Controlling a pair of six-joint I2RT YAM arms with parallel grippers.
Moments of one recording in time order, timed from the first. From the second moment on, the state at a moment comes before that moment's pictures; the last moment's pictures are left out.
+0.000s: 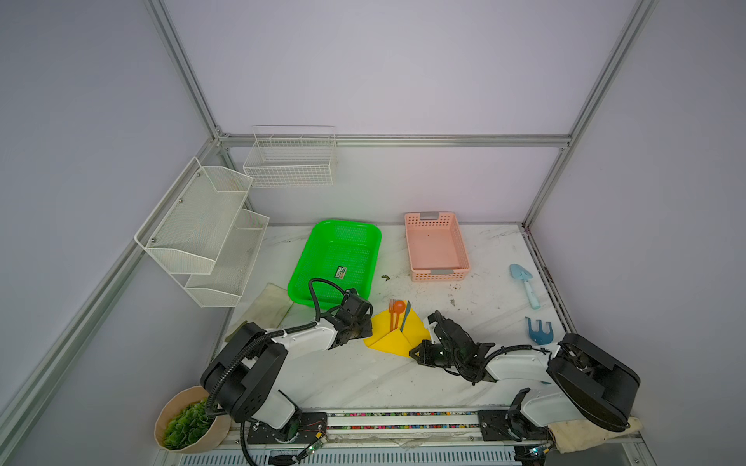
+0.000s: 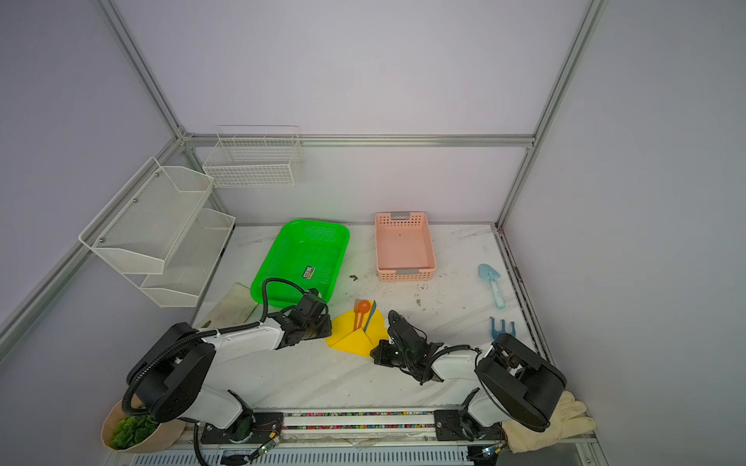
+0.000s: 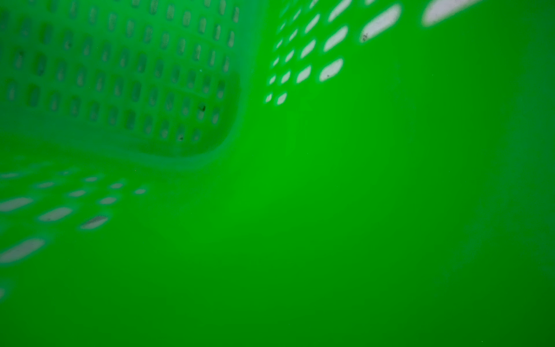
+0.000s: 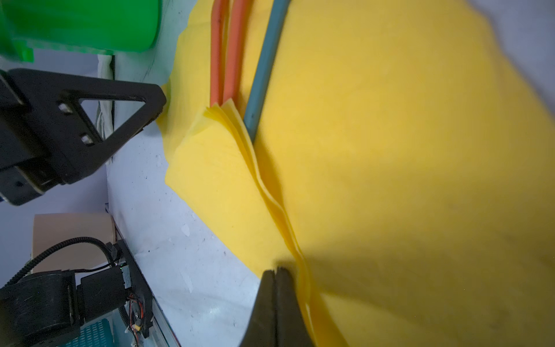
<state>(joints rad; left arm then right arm) -0.63 1.51 0.69 -0.20 -0.11 -0.72 0.84 1.42 0.36 0.29 -0.24 0.98</state>
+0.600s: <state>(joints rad) -0.67 1.47 0.69 -0.23 -0.11 -0.73 0.84 1.42 0.37 0.29 -0.24 0.97</state>
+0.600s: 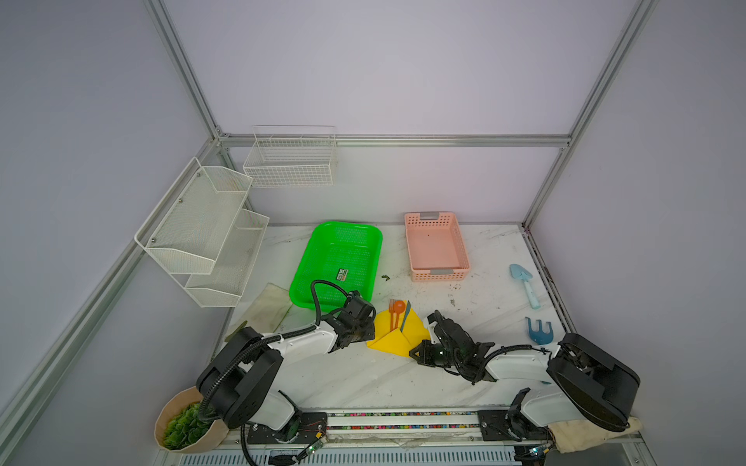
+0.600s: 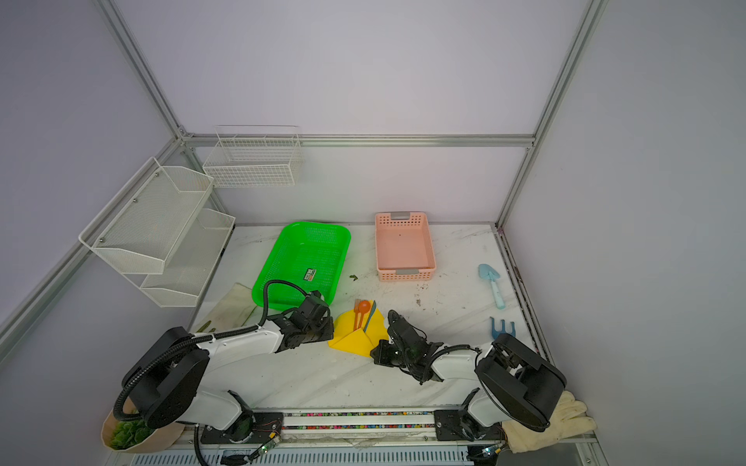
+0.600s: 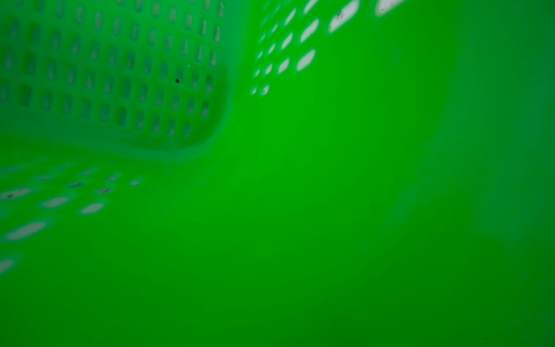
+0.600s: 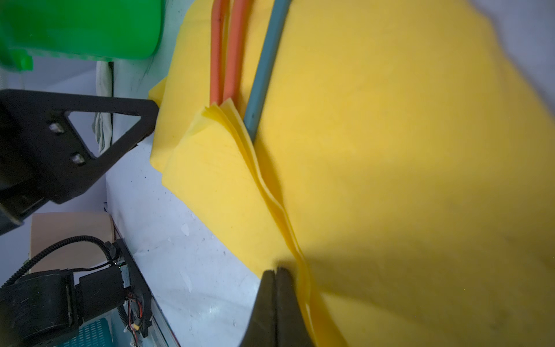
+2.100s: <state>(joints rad) -0.83 1.40 0.77 -0.25 -0.16 -0.76 0.83 1.38 0.36 0.23 -0.21 0.99</state>
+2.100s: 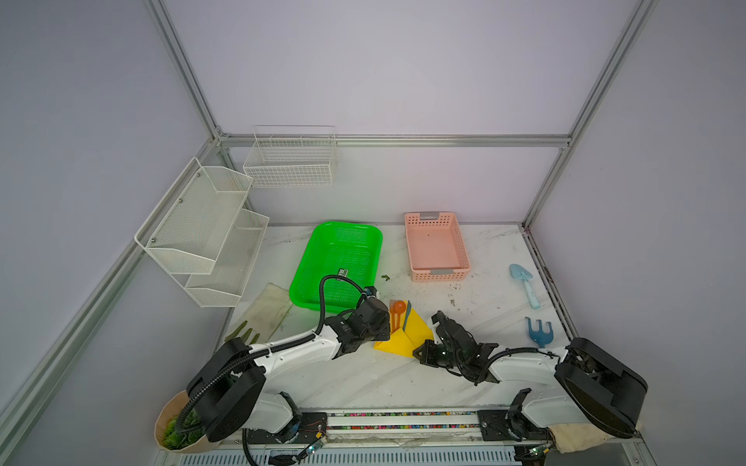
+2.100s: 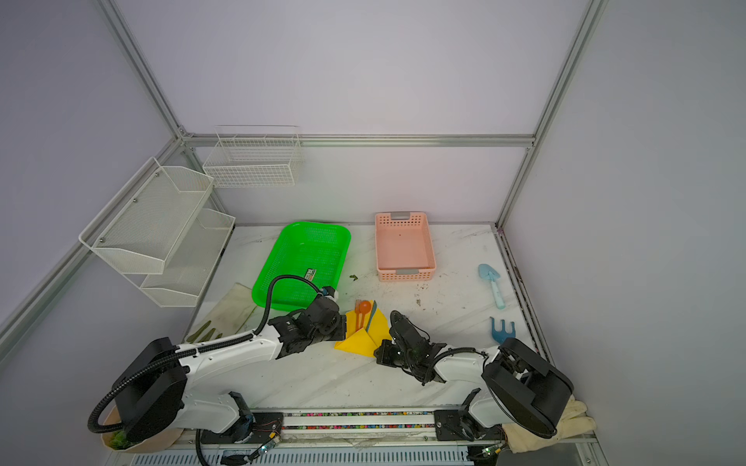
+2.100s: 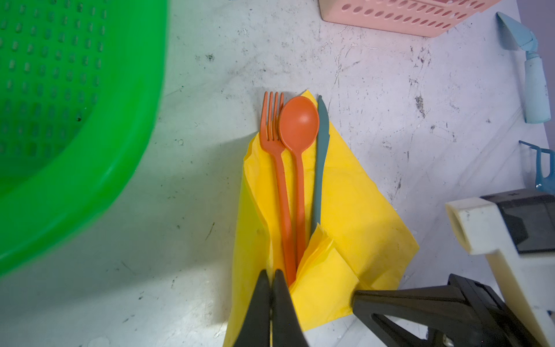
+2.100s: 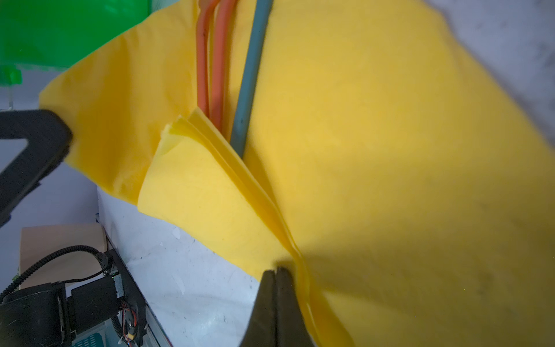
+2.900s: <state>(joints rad) -0.86 1.27 0.78 -0.30 -0.21 -0.76 0.83 1.39 0.37 0.23 -0.21 0.99</state>
